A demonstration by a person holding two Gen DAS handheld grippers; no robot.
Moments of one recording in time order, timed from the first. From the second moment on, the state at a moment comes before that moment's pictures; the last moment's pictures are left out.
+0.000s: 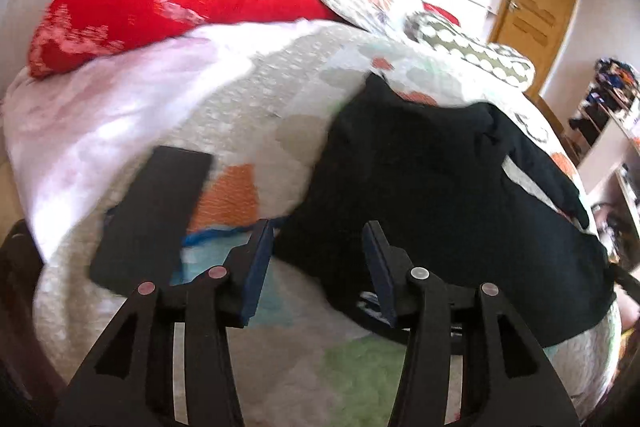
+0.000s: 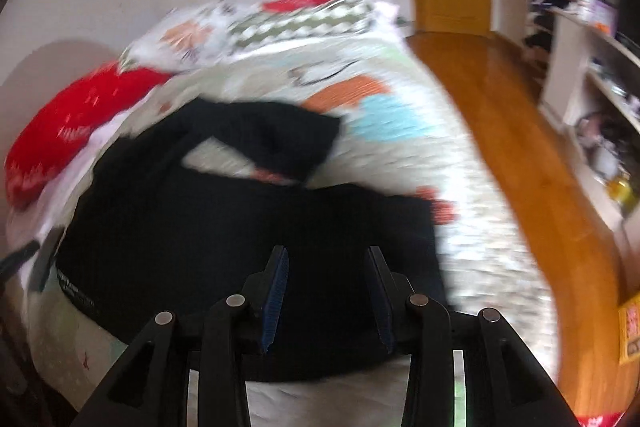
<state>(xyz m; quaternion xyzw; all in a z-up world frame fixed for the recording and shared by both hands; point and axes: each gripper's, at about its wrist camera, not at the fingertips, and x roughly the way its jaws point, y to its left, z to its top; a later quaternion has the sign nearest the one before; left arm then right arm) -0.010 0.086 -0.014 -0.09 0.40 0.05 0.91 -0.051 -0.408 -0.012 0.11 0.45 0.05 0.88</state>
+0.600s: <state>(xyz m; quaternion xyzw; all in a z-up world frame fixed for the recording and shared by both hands) 0.132 0.094 0.007 -0.11 0.42 -0.01 0.90 0.096 -0.348 -0.003 0.01 0.44 0.13 0.89</state>
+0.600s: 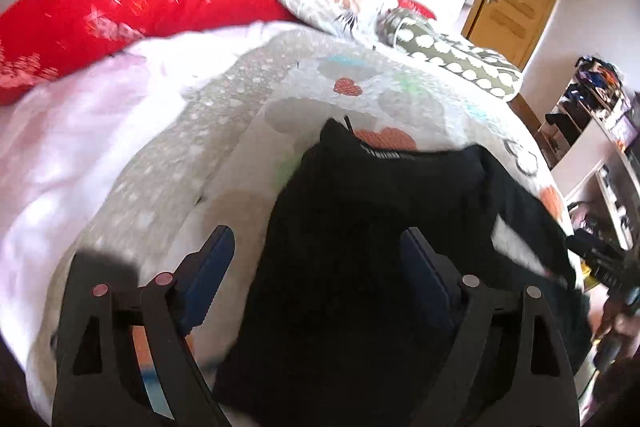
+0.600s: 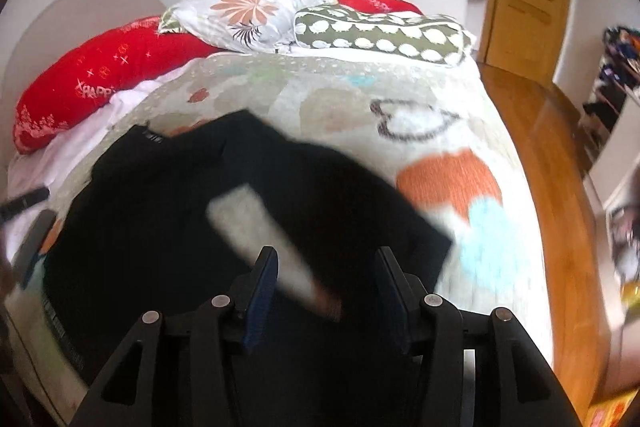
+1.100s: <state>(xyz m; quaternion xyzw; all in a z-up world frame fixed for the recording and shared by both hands) 0.276 0.075 -0.046 -0.05 0.50 -0.11 0.86 0.206 -0.312 -0.034 0.00 0.48 0.26 0.84</state>
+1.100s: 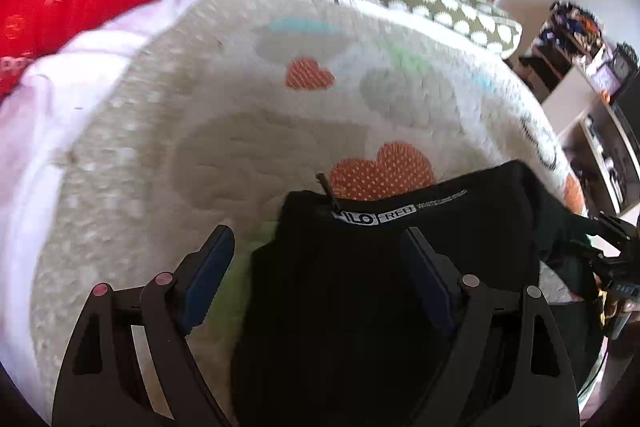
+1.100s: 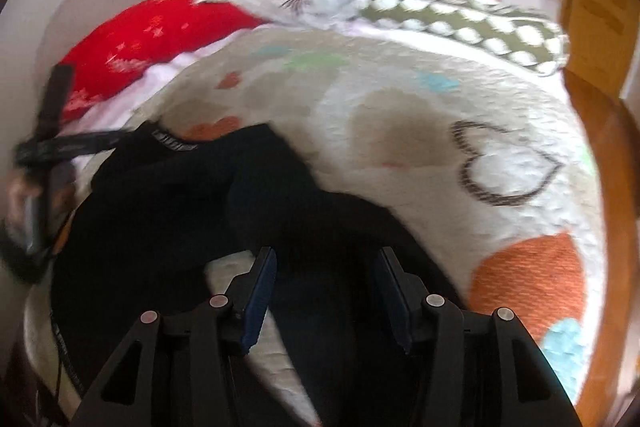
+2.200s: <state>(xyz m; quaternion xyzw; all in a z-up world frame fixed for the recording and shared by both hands) 0.136 0.045 0.065 0.03 0.34 -0.13 0.93 0.175 -0.306 -0.040 -0.04 0.48 0.25 0.84</state>
